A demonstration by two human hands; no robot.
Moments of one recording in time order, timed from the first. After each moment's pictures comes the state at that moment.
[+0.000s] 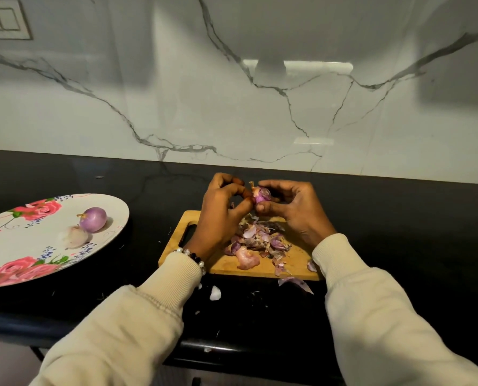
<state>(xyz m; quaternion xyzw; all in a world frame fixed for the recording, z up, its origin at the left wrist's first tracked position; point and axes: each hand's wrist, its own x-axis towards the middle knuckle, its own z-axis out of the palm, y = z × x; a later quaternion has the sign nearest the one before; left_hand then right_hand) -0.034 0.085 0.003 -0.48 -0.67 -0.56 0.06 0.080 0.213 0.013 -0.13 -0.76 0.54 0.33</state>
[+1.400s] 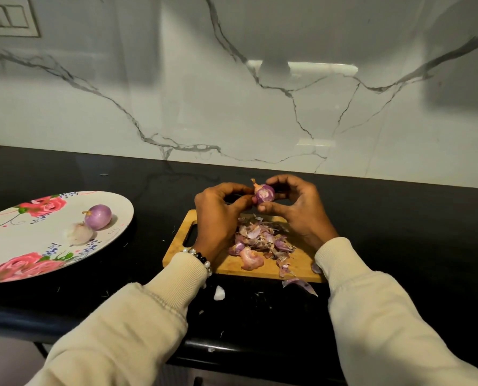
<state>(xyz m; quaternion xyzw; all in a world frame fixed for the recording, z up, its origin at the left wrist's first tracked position) -0.022 0.080 0.007 -0.37 -0.63 -0.69 0.02 0.076 0.211 0.014 -0.11 -0.78 0.48 0.38</state>
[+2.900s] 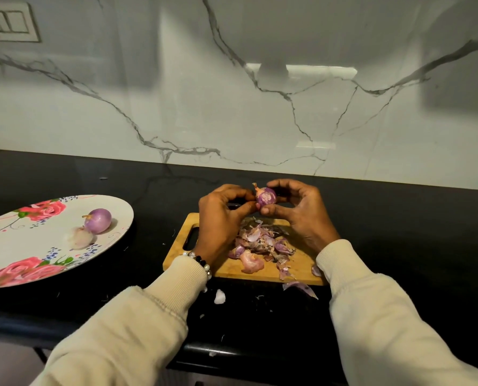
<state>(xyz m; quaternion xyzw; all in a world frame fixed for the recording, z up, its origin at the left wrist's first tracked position) -0.026 0.081 0.004 -0.42 -0.62 -0.66 0.03 0.080 0.212 0.014 -0.11 -0.76 0.52 0.38</state>
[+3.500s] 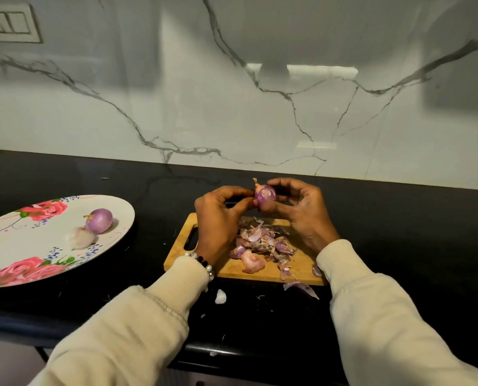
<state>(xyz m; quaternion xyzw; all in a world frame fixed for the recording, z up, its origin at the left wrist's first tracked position) -0.021 0.080 0.005 -0.37 -0.61 -0.70 0.03 0.078 0.207 0.014 -0.09 -0.71 0.58 0.38</state>
